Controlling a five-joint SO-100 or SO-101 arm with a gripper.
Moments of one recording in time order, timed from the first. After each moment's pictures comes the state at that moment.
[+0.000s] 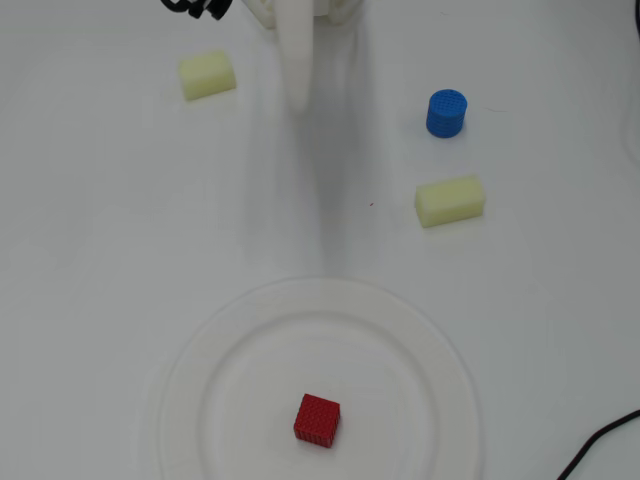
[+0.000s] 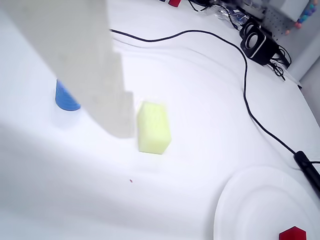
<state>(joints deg) 1.6 137.3 117.3 77.0 -5.6</state>
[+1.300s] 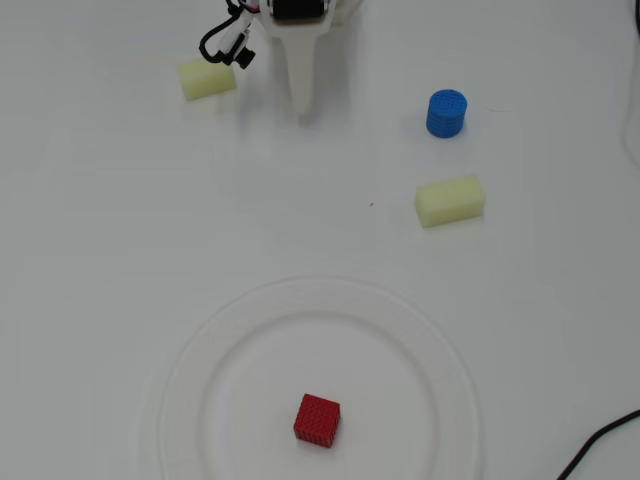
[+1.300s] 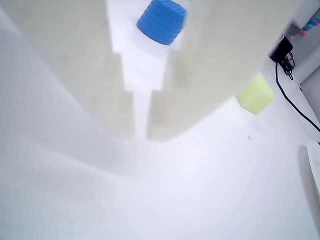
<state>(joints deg) 2.7 197.0 184.6 70.6 -4.0</state>
